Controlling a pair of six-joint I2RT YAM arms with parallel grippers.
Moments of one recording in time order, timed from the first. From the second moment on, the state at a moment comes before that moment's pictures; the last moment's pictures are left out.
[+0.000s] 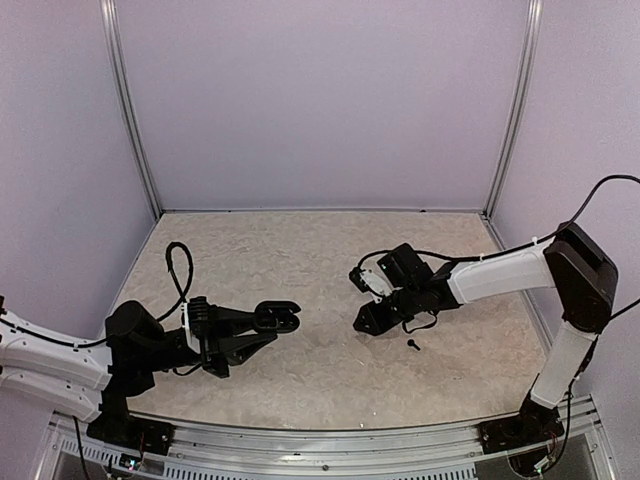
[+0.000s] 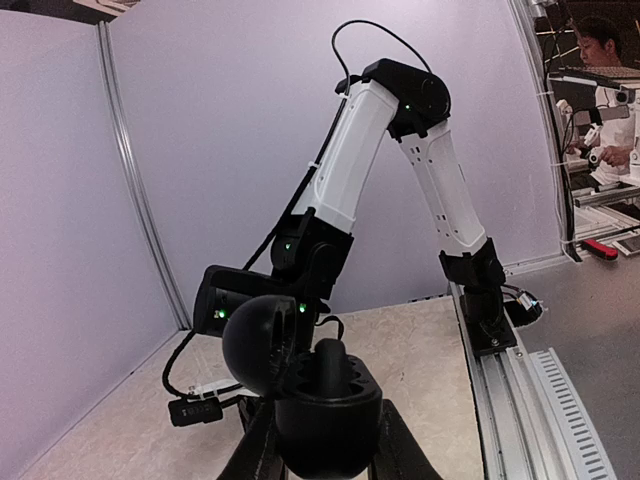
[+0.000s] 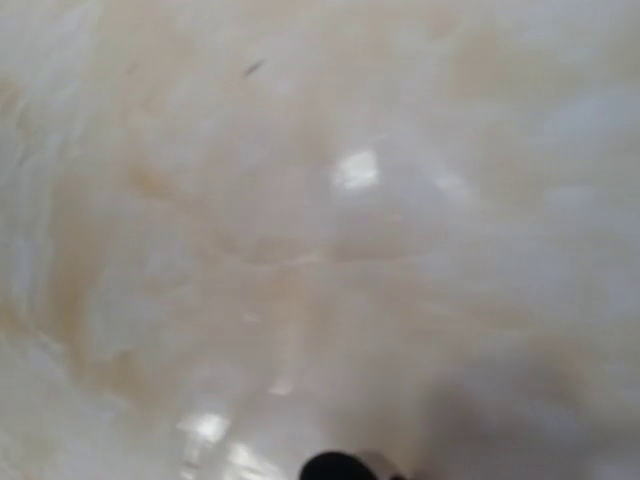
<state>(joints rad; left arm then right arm) -1.09 1.06 0.24 1.07 0.28 0.20 0.76 1.74 0.96 -0.13 -0.21 0.20</state>
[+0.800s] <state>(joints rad) -1.09 1.04 0.23 1.07 0.28 0.20 0.82 1.77 1.05 -0.14 -0.21 0.17</state>
